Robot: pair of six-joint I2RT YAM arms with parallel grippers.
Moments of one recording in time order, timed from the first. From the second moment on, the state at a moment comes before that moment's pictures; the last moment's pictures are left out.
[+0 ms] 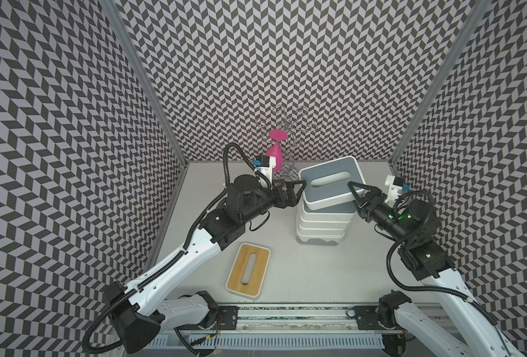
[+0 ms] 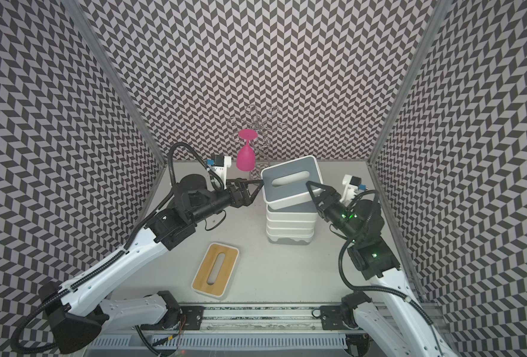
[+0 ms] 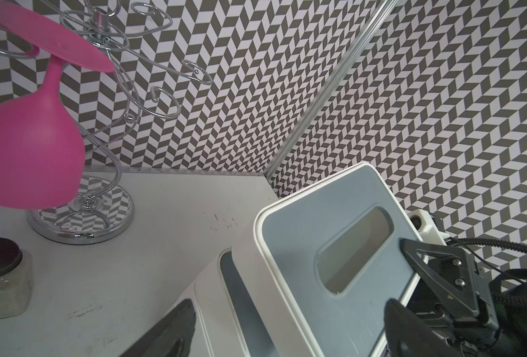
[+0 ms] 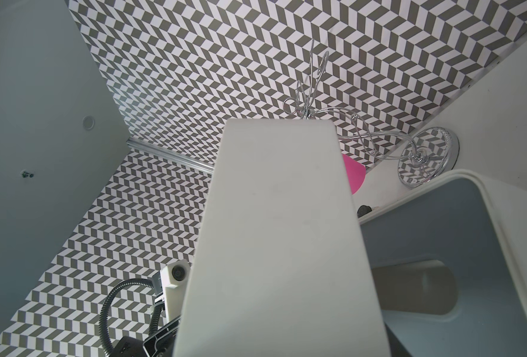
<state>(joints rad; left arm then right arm) -0.75 1.20 1.20 -0.13 0.10 -0.62 0.30 0.76 0.81 -0.06 -0.32 1.23</state>
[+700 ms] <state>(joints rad) -0.80 1.38 1.28 -0.13 0.12 -0.62 0.26 0.77 0.76 -0.02 -0.38 1.26</state>
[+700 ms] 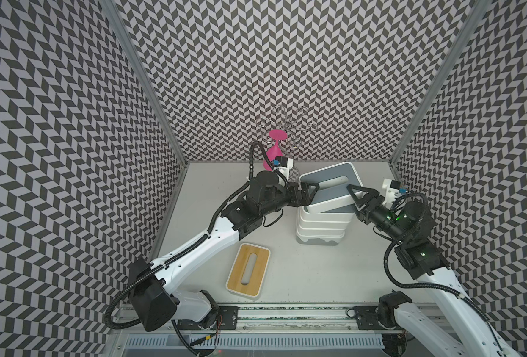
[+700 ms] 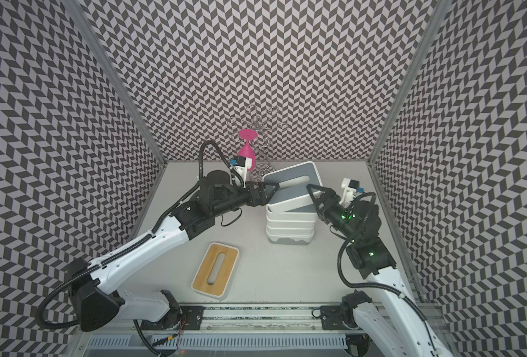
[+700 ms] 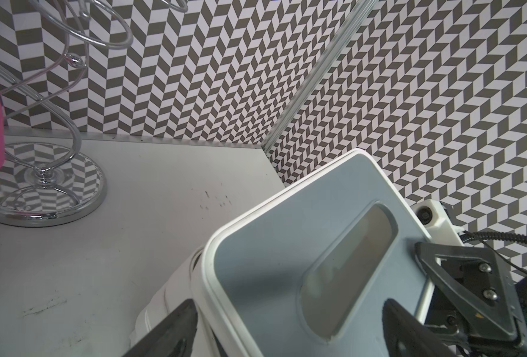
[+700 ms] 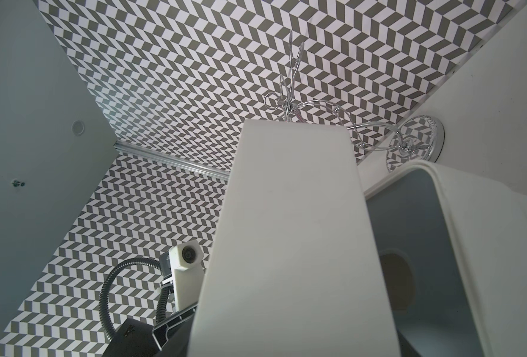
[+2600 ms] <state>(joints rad) -0.87 1.49 1.41 -0.27 -0.19 -0.55 0.22 0.78 0.88 -0.36 -0.27 1.00</state>
